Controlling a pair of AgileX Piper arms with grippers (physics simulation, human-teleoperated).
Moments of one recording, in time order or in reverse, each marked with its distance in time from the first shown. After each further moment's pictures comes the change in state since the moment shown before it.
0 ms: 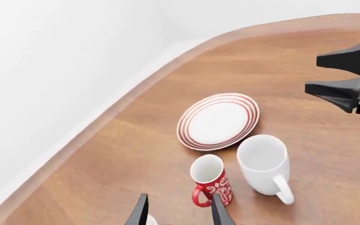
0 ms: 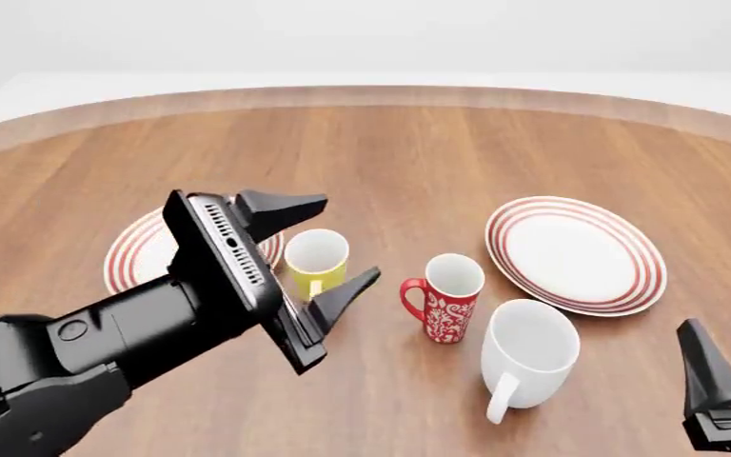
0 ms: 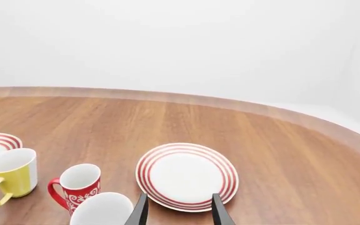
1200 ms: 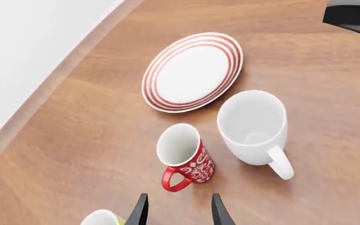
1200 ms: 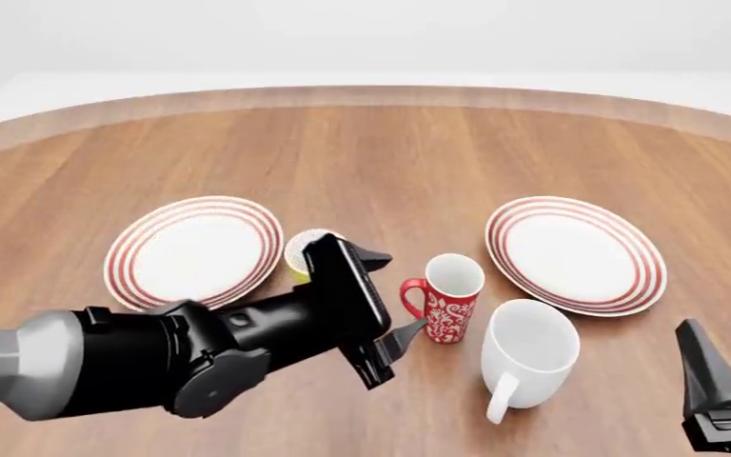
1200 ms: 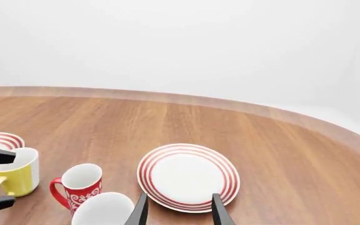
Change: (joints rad) left arm -0.018 0.415 -0.135 0.002 0.040; right arm 0.009 0.000 0.000 -0.003 -0.003
